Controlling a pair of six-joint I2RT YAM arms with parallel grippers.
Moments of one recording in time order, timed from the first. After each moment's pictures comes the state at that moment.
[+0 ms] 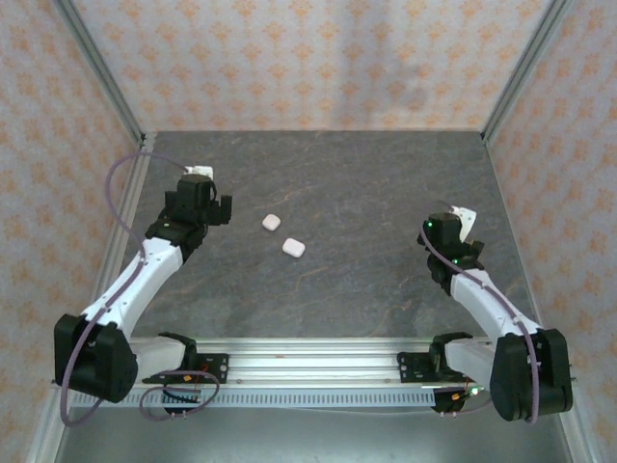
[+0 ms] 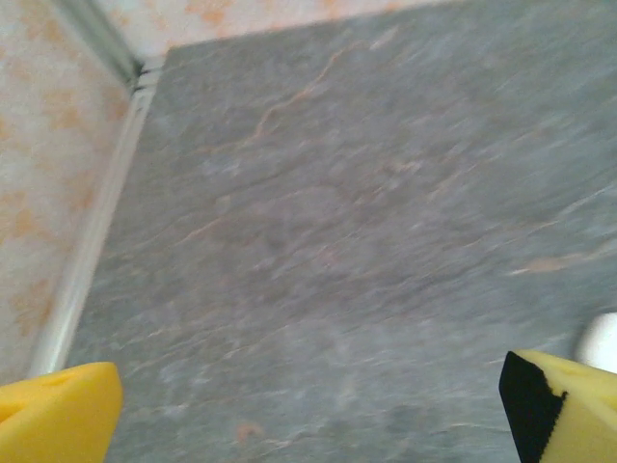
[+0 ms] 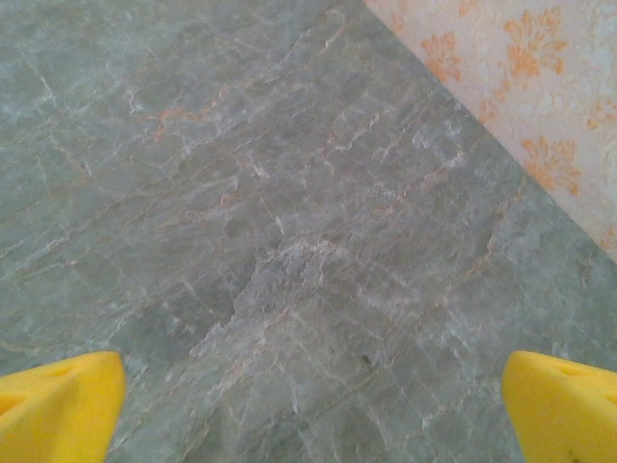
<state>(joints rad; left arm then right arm) -0.18 1.22 0.87 -0.34 -0.43 -0.01 0.12 1.07 0.47 -0.11 0.54 0.33</state>
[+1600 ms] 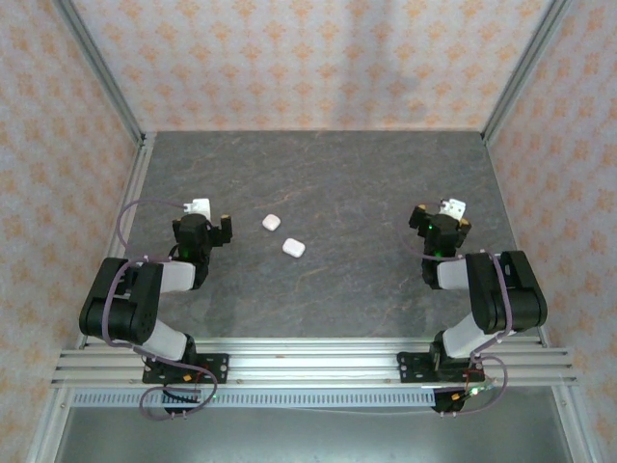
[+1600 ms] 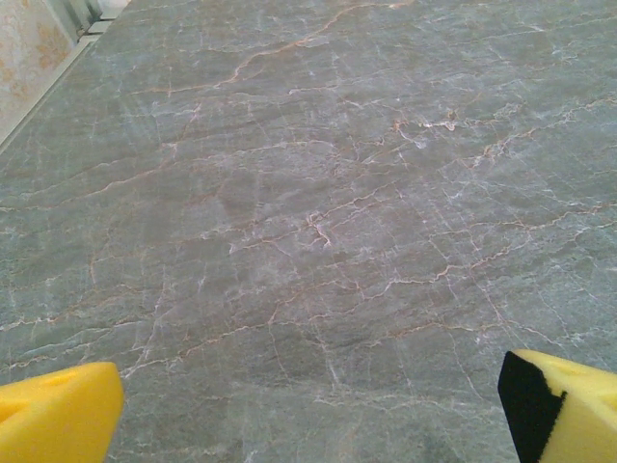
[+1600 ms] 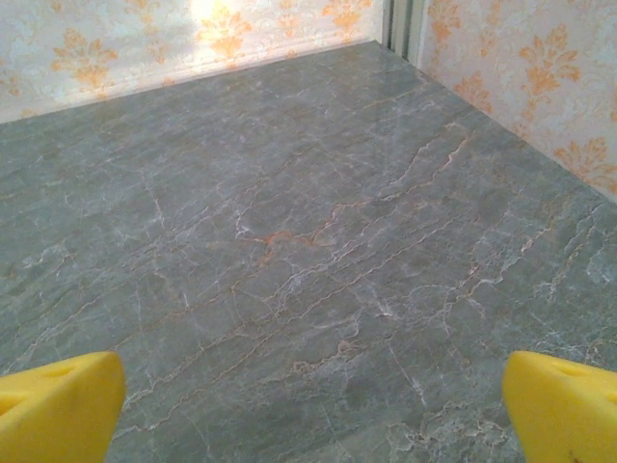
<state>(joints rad) -0.05 1.51 0.41 0.62 -0.26 -0.04 0.04 1.55 0.38 0.81 0.35 0.20</state>
